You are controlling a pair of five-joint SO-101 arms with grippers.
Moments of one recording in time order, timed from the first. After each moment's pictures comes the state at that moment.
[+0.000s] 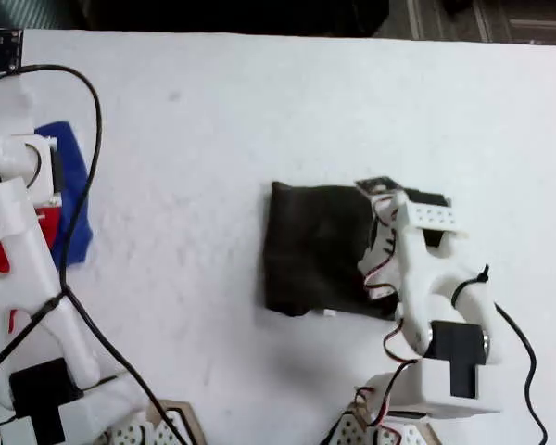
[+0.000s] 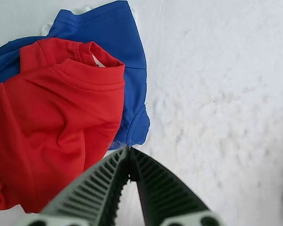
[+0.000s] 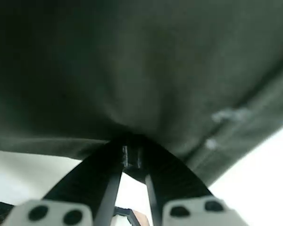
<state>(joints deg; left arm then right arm) -24.7 -12.8 -15.4 101.7 -7.1 4.1 -0.6 34.5 77.4 24.4</state>
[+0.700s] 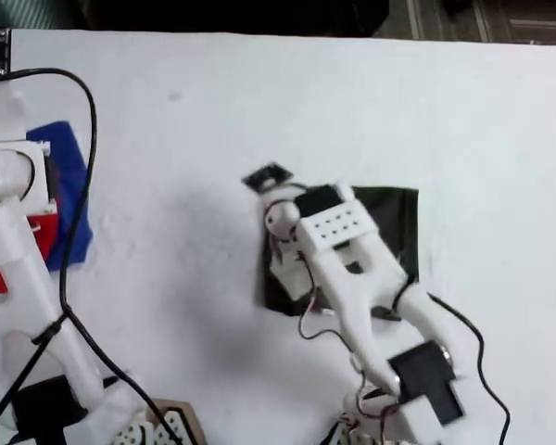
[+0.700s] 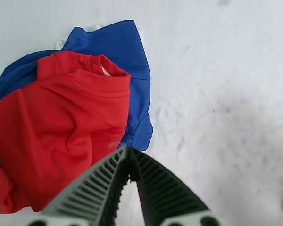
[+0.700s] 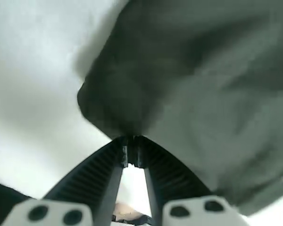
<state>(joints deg) -24.8 -18.1 -15.4 101.7 -7.1 -27.6 -4.7 28.3 81.6 12.1</state>
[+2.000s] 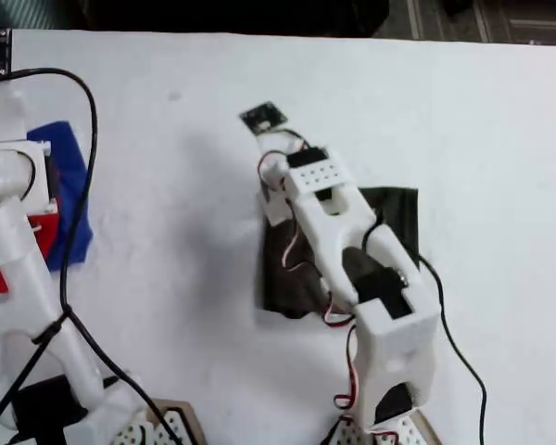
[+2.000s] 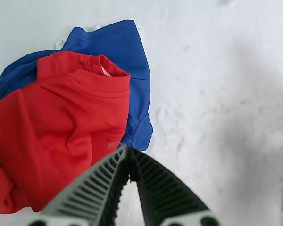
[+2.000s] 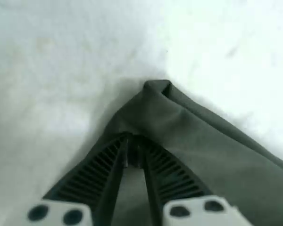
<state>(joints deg) -24.8 -18.1 -15.4 101.7 -7.1 -23.2 21.6 -0.7 63.6 11.9</state>
